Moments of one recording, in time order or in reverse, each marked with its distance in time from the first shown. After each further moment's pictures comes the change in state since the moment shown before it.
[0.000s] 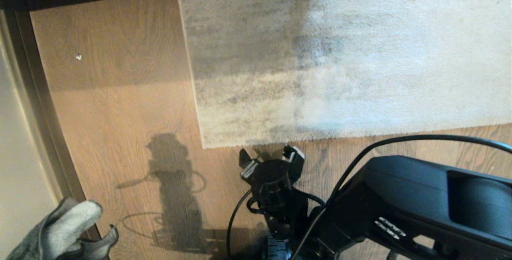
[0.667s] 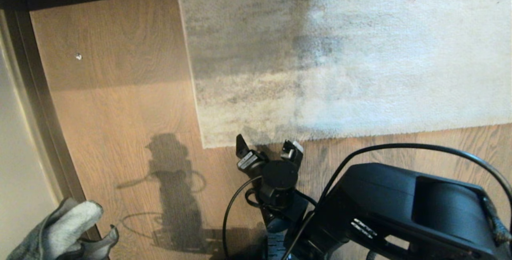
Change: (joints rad) left arm 0.000 0.000 0.000 0.000 0.001 -0.001; right arm -0.010 0.088 -0.037 -0.336 0.004 -0.154
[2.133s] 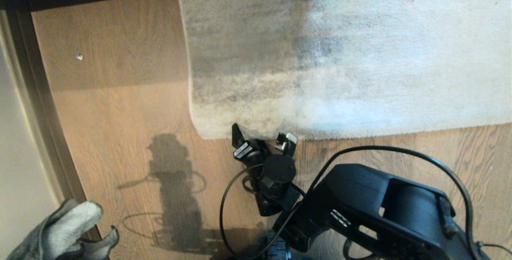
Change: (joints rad) left arm 0.000 0.000 0.000 0.000 0.000 0.000; right arm -0.090 0.121 -0.210 -0.107 0.032 -0.157
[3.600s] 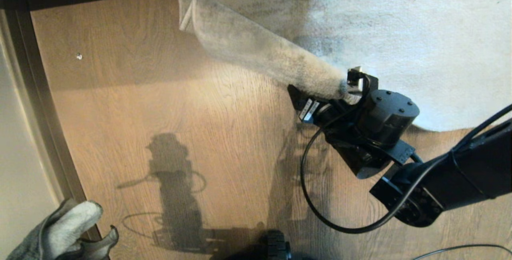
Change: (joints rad) left arm 0.000 0.000 0.000 0.000 0.000 0.000; right arm -0.177 -0.619 0.498 0.180 0.190 -0.444
